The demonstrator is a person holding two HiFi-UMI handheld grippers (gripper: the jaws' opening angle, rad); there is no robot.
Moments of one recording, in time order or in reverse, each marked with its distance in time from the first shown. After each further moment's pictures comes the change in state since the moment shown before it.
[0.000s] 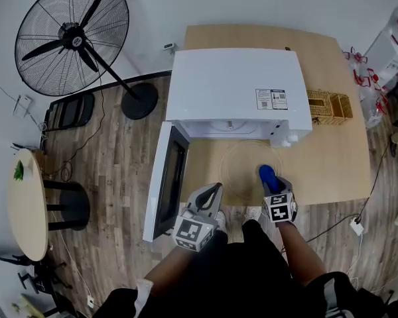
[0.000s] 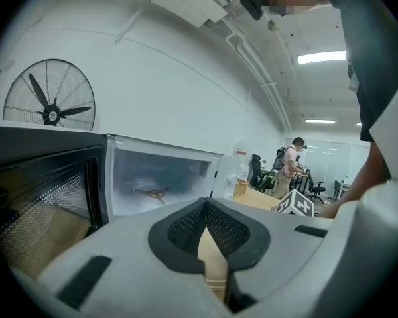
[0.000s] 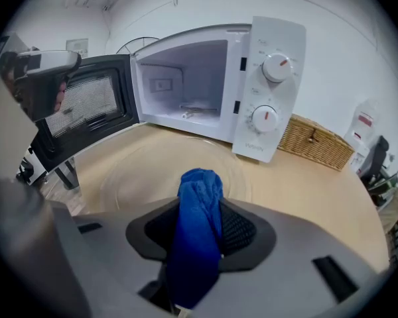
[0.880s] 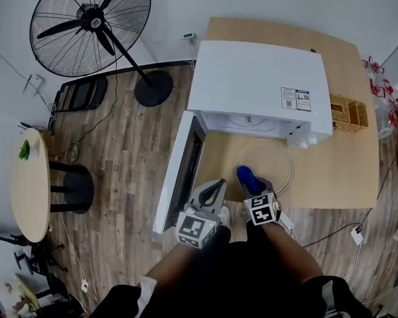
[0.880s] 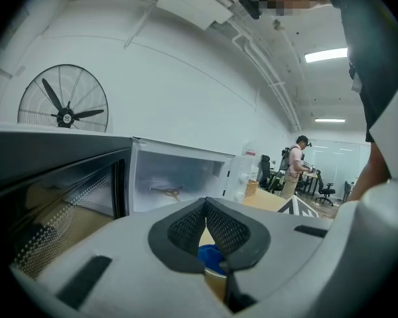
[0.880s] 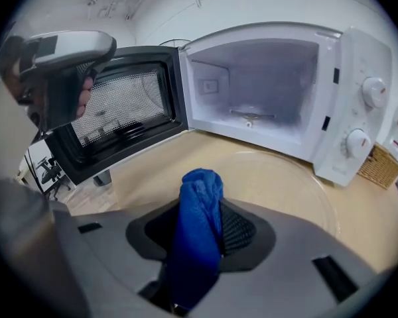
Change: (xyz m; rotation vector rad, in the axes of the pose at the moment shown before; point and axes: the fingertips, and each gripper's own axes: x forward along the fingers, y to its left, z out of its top) left arm -0.026 0.029 -0.003 -0.021 -0.006 0.080; right arm 0.022 0.132 0.043 -0.105 -0.032 0.238
